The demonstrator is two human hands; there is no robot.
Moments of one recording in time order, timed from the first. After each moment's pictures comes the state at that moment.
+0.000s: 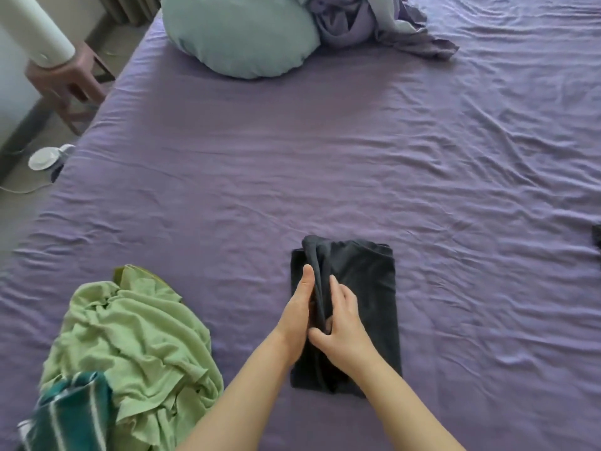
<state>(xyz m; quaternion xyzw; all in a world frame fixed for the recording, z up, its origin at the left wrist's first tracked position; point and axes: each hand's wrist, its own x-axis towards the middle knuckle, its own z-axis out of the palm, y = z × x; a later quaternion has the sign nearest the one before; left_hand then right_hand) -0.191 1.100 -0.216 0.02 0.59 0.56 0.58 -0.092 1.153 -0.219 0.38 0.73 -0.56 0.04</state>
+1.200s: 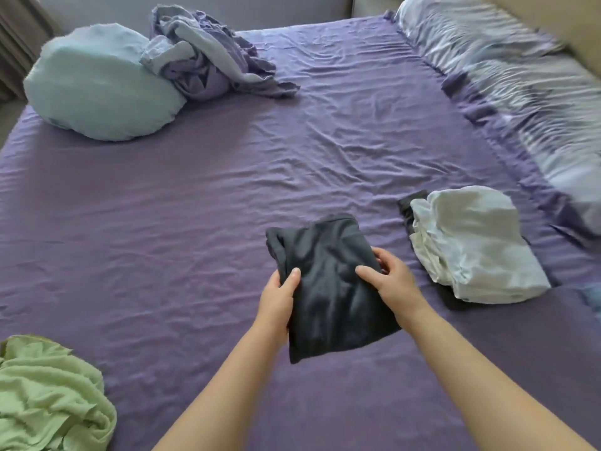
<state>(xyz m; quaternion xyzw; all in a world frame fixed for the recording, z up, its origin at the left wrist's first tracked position) -0.014 1.216 -0.129 0.05 0.64 0.55 0.54 0.152 1.319 -0.108 0.52 0.56 -0.61 -0.22</state>
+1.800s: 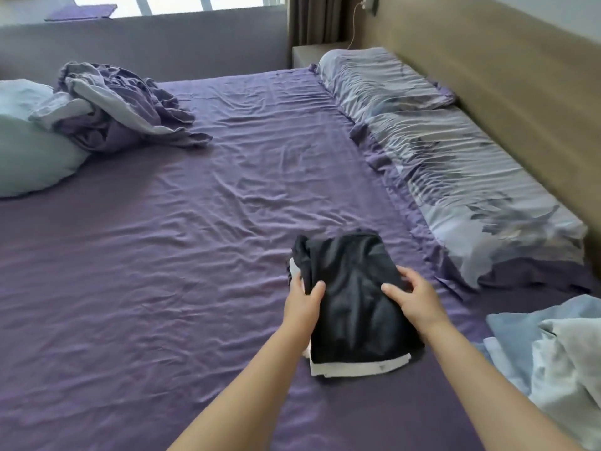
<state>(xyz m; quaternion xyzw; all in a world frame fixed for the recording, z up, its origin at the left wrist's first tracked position) 0.226 1.466 -0.123 0.19 0.69 0.46 0.52 0.412 1.552 -0.121 0.61 0.58 -0.49 -0.24</state>
